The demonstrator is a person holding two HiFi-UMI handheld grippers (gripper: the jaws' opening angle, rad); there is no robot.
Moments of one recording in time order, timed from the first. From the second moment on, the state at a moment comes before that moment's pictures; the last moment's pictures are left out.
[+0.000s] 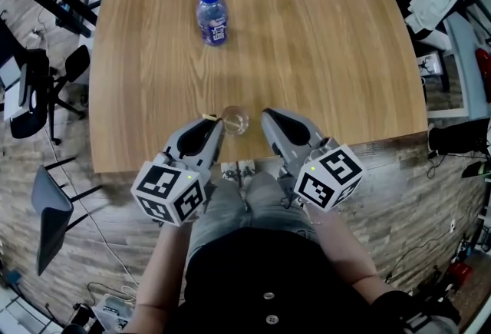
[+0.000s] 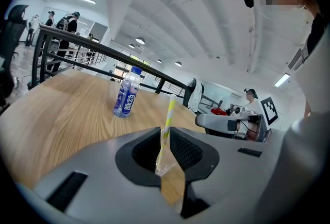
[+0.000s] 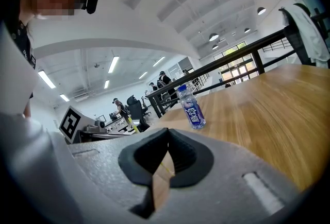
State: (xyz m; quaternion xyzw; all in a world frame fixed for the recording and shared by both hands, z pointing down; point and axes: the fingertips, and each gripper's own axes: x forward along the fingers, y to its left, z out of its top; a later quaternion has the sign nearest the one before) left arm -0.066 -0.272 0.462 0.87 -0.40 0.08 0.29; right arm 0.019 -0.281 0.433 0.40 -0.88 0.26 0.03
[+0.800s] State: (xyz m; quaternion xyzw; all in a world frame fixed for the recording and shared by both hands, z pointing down) left arm -0.082 -0.272 0.411 0.88 -0.42 0.05 0.23; right arm 0.003 -0.284 0.372 0.38 -0.91 0.16 0.04
